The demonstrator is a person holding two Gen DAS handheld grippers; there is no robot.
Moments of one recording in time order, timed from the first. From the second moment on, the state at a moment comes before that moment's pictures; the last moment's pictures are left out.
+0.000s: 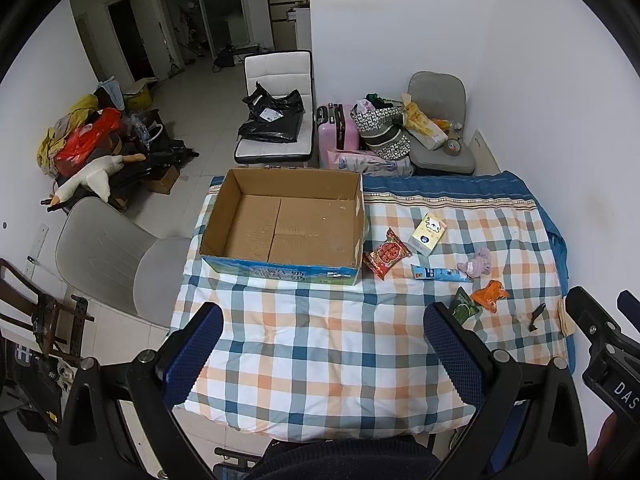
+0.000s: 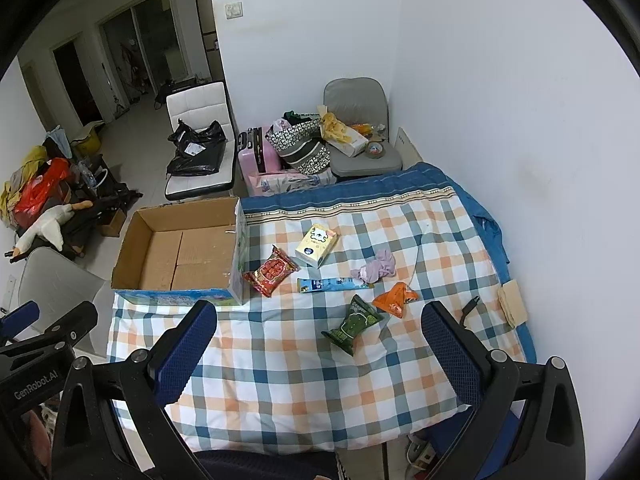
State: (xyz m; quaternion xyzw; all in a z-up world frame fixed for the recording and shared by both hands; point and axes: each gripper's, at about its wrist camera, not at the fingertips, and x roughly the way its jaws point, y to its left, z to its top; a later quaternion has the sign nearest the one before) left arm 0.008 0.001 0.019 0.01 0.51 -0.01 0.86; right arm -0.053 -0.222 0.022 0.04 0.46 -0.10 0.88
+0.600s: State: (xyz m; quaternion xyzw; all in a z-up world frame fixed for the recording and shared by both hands) left arm 0.005 0.001 0.018 0.01 0.50 -0.01 0.86; right arm -0.054 -0.219 0.027 0.03 0.46 -0.10 0.88
